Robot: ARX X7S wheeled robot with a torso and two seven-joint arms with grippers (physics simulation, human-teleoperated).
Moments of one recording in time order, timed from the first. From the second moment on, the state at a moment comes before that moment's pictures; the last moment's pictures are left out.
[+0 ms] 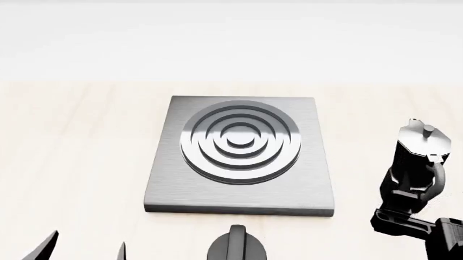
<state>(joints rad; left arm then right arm) -0.02 -0.30 0.36 0.05 -0.18 0.14 -0.26 0.33 0.47 0.14 0.01 0.60 0.41 0.09</state>
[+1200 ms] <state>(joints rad) -0.02 -0.32 0.37 0.05 -0.19 0.14 -0.28 0.60 0.47 0.08 0.54 0.51 0.27 -0.07</state>
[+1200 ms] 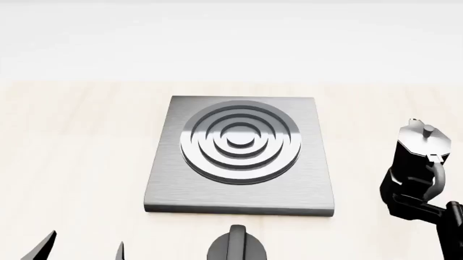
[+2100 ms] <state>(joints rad) -0.02 -0.33 0.38 0.06 -0.19 0.14 -0.30 0.70 0.46 0.03 0.73 0.47 0.22 -0.14</state>
